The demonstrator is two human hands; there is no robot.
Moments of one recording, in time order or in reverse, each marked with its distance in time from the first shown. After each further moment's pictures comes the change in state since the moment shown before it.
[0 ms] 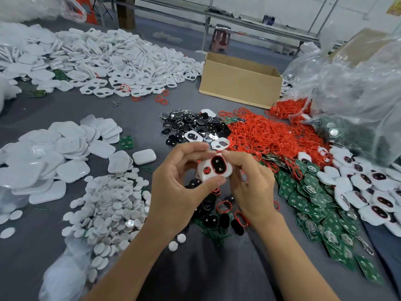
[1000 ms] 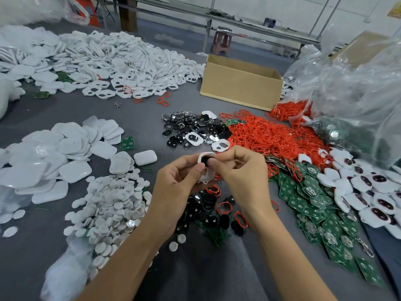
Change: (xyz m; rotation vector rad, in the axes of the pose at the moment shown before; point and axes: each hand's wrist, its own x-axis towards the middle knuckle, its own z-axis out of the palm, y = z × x) left_hand 0.004 -0.024 -0.004 -0.280 -0.016 -0.337; right_hand 0.028 -0.031 0.002 0.264 -0.133 0.861
